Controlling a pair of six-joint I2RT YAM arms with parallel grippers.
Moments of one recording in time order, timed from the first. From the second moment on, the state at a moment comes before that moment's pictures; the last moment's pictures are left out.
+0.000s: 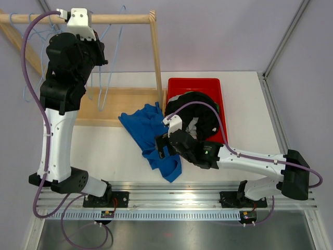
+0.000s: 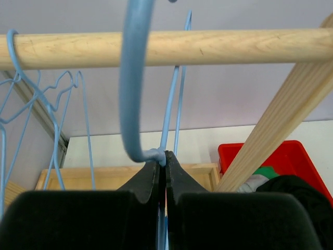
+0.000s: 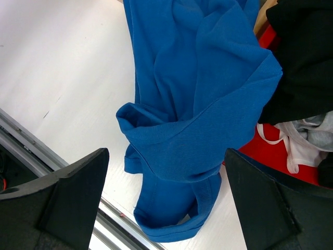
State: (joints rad) left arm -0.31 1.43 2.17 -0.78 -0.19 -0.04; right arm 1.18 1.34 1.00 -0.21 0.43 0.42
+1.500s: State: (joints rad) left arm -0.11 1.51 2.09 -0.70 0.06 -0.11; right arm 1.18 1.29 0.95 -0.21 0.46 0.43
